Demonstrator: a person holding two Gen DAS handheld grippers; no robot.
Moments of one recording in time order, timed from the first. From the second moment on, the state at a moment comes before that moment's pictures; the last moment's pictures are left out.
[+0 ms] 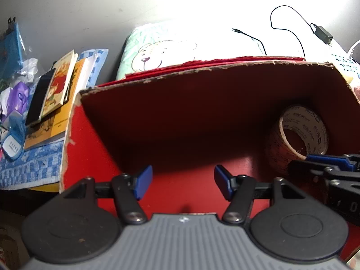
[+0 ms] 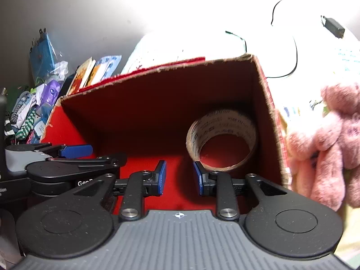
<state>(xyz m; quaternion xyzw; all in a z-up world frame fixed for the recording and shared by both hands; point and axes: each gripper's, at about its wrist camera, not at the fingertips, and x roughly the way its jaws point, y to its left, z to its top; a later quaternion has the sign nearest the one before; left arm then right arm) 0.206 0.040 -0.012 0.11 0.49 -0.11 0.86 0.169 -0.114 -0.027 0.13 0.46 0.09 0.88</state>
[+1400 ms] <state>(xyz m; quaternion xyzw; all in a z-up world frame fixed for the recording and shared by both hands) 0.069 0.045 0.056 0.15 0.42 -0.02 0.90 0.066 -0.134 0.013 0.17 0.32 0.12 0.92</state>
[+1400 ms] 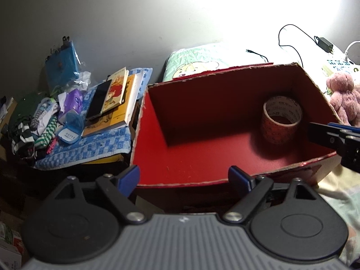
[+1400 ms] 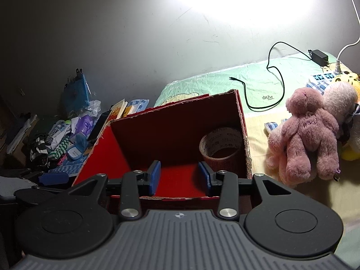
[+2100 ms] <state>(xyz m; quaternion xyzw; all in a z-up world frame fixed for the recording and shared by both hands) 0.048 0.014 0.025 0.16 0.46 -0.06 0.87 0.043 -0.142 0.001 0.18 0.35 0.11 0.91</state>
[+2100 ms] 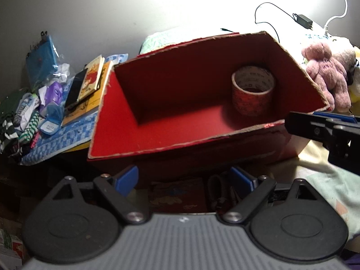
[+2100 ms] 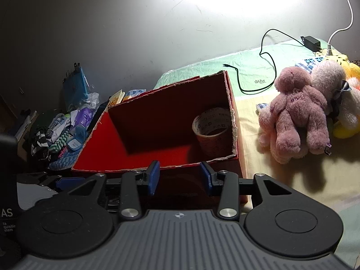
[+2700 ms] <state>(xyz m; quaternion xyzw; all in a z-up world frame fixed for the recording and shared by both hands) 0.048 -0.003 -0.008 0.17 0.50 -0.08 0.84 0.043 -0.152 -0.030 0.22 0.41 0.09 0.88</state>
